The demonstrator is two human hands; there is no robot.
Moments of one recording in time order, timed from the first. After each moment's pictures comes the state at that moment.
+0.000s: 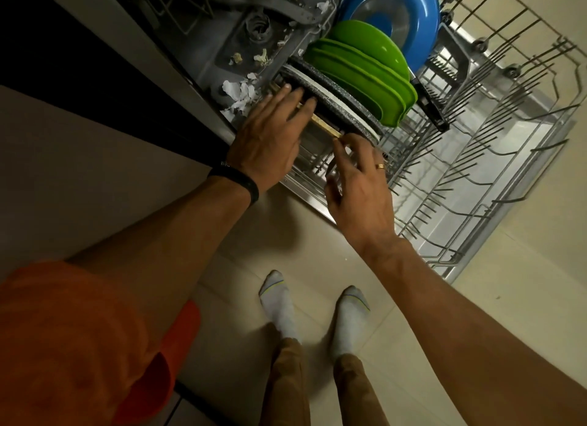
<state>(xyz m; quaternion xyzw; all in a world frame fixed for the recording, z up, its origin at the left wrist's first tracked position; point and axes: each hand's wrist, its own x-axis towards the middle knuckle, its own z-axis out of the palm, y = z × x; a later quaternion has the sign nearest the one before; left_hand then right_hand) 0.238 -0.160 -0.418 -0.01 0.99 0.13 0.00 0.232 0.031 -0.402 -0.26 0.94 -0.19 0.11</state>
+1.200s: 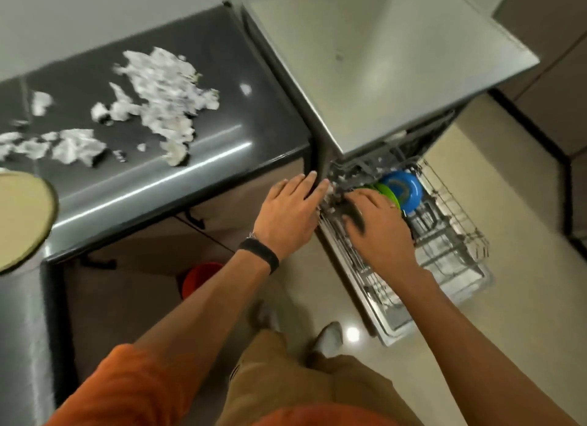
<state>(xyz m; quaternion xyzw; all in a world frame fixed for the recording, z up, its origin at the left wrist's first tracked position) 0.462 -0.081 0.057 -0.23 0.97 0.06 -0.05 0.325 0.061 0.067 -0.48 0.85 -0.21 0.10</state>
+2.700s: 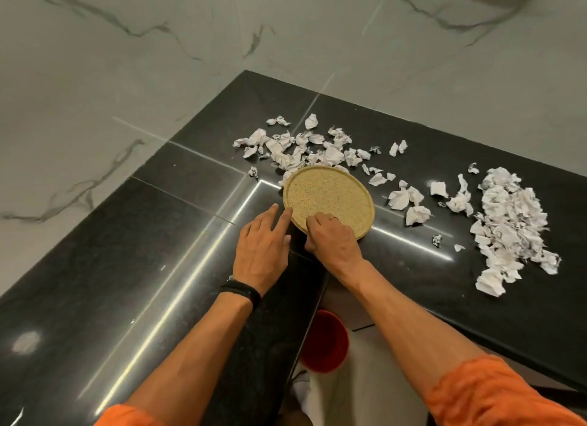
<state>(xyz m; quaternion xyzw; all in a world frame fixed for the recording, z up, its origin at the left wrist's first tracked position) 0.986 -0.243 0.078 -0.73 0.67 0.05 -0.15 0.830 -0.317 0.077 -0.90 0.44 -0.07 0.04</state>
